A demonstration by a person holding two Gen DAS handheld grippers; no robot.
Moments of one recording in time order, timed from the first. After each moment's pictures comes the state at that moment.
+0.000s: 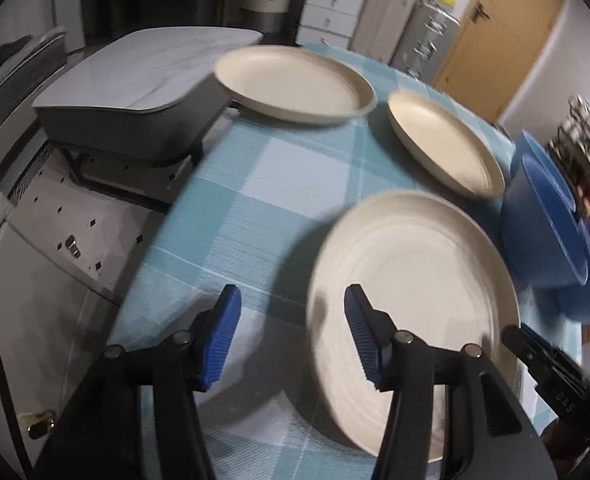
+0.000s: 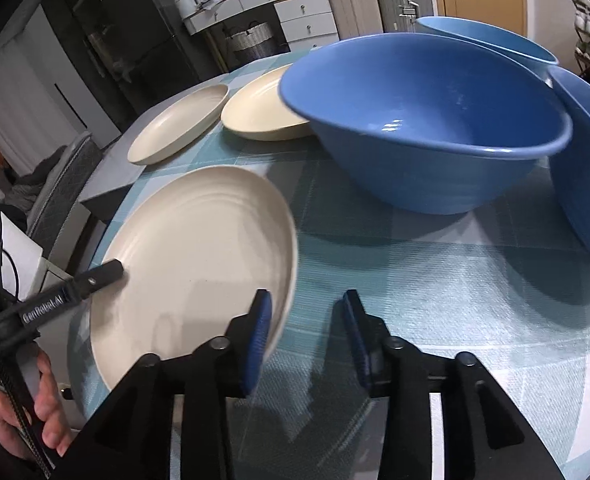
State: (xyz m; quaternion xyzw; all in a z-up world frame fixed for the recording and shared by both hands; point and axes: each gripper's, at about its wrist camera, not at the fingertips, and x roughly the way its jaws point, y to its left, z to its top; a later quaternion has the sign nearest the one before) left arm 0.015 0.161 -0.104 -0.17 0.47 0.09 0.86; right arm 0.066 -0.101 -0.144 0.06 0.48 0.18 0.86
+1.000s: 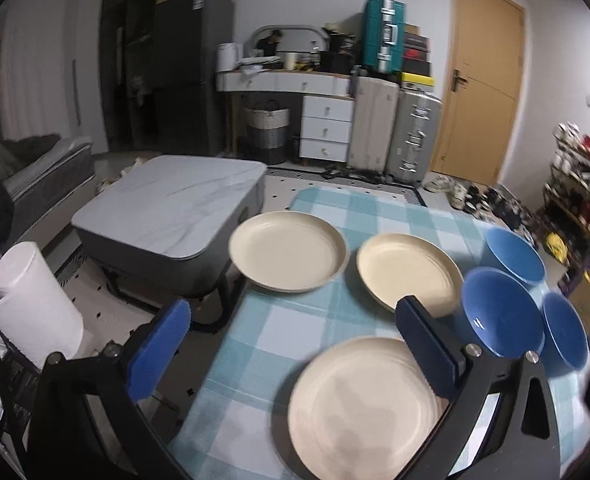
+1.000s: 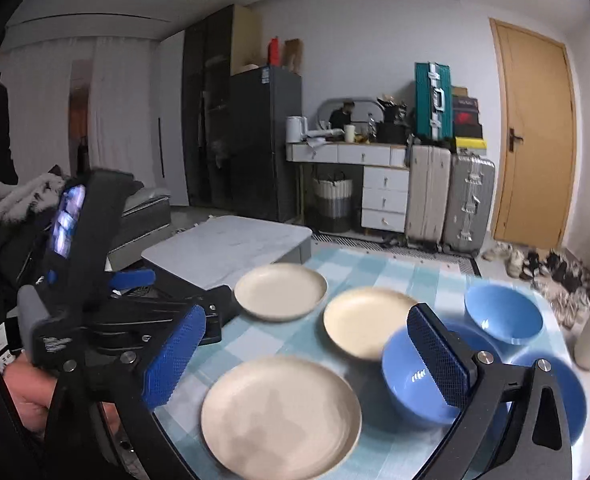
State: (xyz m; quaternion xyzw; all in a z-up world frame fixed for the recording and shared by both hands) left arm -0.006 0.148 0.037 -0.09 0.30 0.13 0.94; right arm -0.018 -0.055 0.058 -0.05 0.18 0.29 0.94
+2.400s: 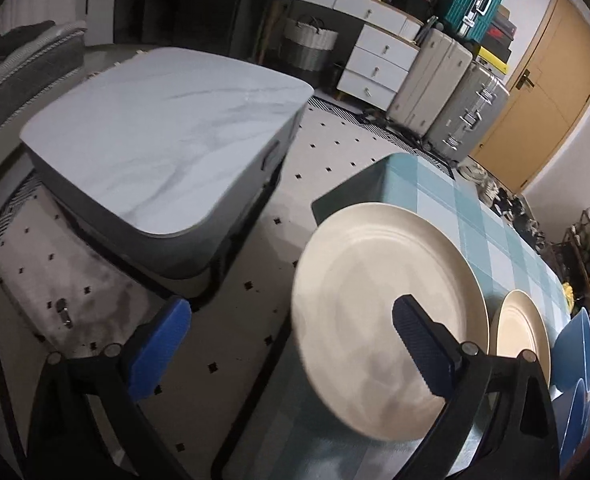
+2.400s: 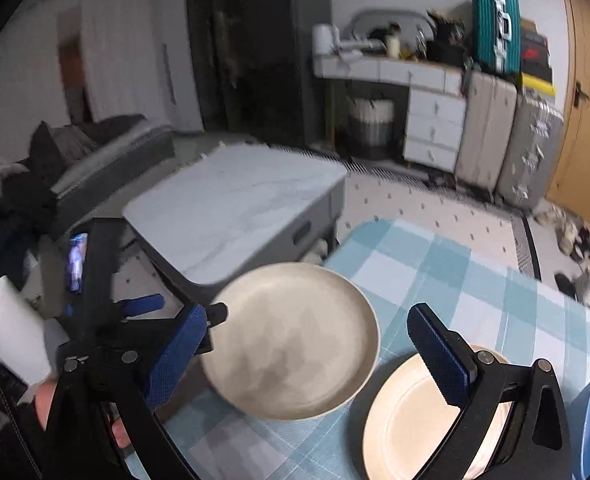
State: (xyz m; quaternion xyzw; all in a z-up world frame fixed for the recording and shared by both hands) left arm 0.207 0.316 -0.103 -0.23 0.42 0.12 0.87; right arm 0.285 0.146 -0.017 -0.10 0.35 0.31 0.88
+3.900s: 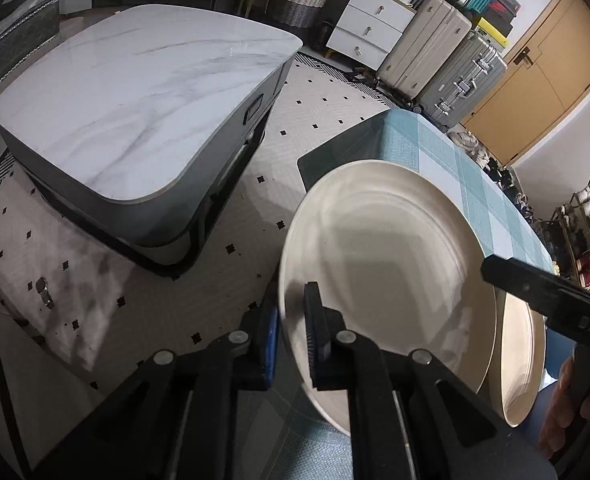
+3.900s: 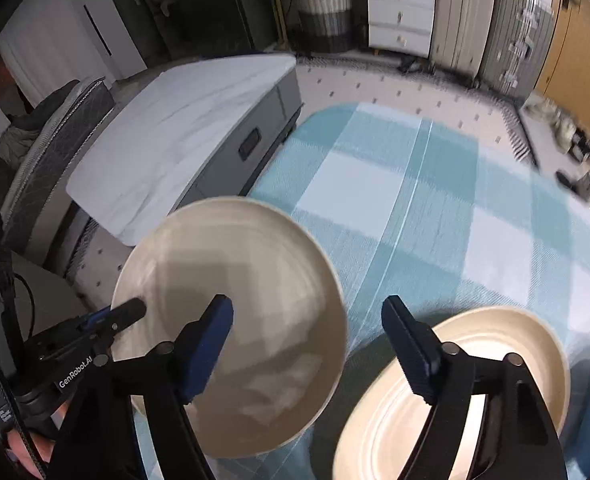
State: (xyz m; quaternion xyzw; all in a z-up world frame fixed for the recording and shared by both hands) left arm 0.225 0.322 -0.124 -0.25 0.48 0.08 0.84; right arm 0.397 0.154 -0.116 -0.08 0.54 0.25 0.80
